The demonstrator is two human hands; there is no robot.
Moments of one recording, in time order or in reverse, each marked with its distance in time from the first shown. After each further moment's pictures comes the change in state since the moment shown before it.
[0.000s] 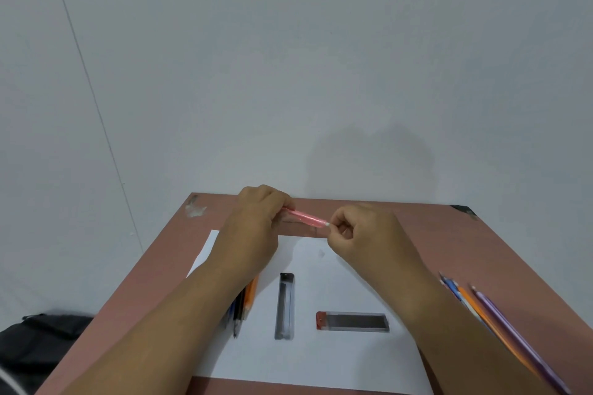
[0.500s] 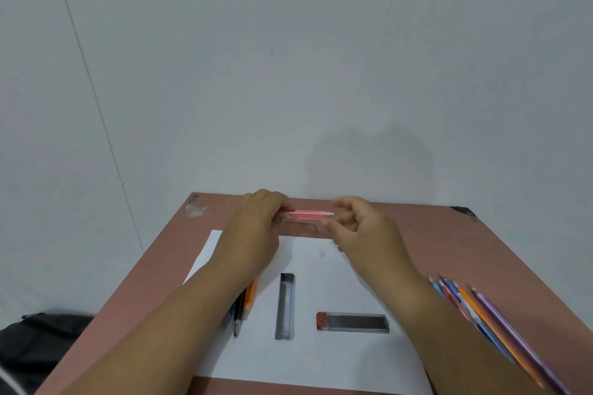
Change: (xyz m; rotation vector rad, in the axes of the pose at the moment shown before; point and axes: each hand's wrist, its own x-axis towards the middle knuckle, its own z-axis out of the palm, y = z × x) left_hand 0.000 -0.002 0.004 -0.060 -0.030 -0.103; right_hand 0.002 0.008 0.017 0.451 0.025 0.248
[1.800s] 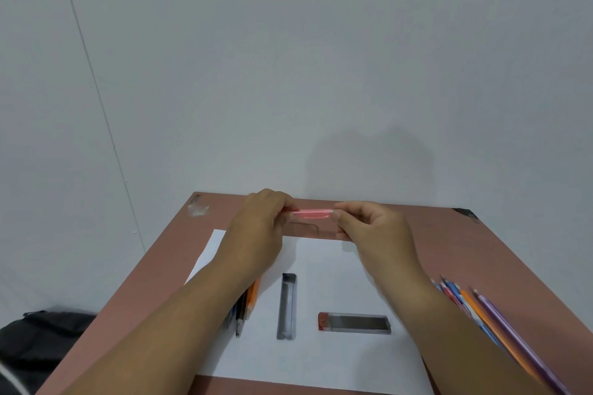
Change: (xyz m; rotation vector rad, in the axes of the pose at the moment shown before) left_hand -0.001 0.009 -0.002 -0.065 0.004 -0.014; right_hand 0.003 0.000 0.000 0.258 0.101 0.087
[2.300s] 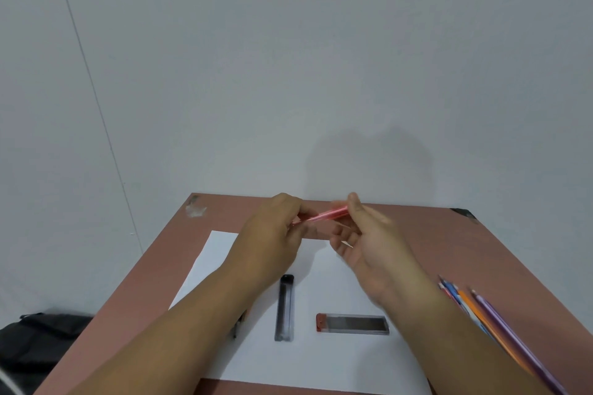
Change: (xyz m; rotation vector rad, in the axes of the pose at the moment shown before) left_hand -0.006 0.028 0.000 -0.052 -0.101 0.004; right_hand -0.003 -0.007 0.005 0.633 -0.102 0.357
